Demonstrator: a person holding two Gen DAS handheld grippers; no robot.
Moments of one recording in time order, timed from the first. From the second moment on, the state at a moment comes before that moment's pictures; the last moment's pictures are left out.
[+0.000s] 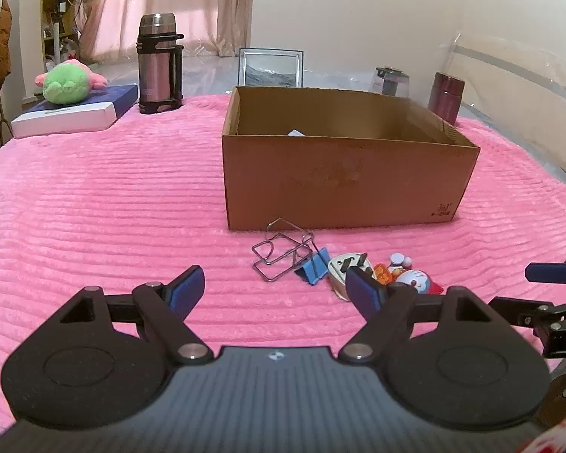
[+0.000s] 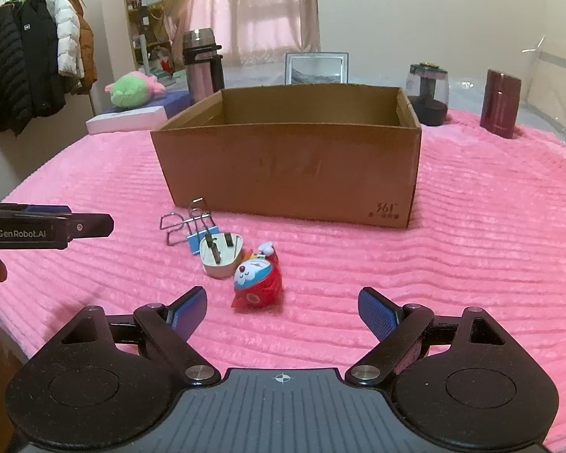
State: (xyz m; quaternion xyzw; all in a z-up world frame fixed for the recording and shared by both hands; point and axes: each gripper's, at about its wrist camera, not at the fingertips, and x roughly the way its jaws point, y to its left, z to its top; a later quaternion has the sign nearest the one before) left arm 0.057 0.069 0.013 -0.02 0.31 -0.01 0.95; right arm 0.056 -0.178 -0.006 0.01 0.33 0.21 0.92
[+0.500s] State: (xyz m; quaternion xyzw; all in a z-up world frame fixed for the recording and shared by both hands) left arm 0.071 0.063 -0.007 -0.01 0.32 -0.02 0.95; right arm 0.070 -0.167 -0.022 0.01 0.34 0.21 0.92
